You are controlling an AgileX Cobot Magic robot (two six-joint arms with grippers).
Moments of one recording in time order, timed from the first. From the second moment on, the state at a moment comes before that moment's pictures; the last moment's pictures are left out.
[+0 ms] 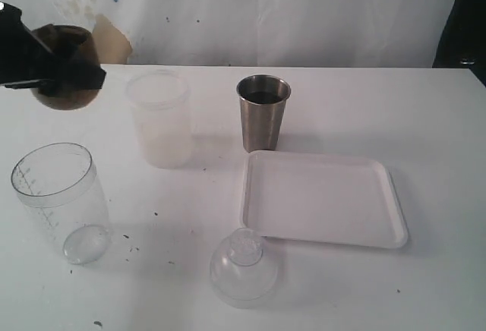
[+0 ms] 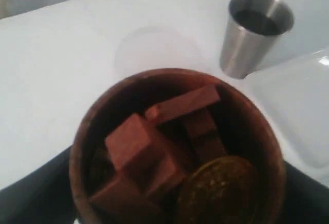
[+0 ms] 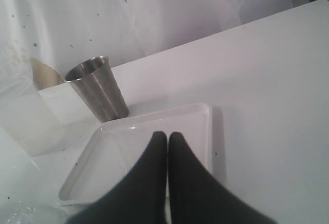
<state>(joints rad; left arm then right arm) -0.16 1.32 -1.03 -0.62 0.61 0.73 -0.01 0.01 -0.01 0.26 0.23 0.13</state>
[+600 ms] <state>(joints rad) -0.58 1.12 -0.79 0.93 0.75 -0.19 -0.01 0.01 -0.01 0.26 0.23 0.14</state>
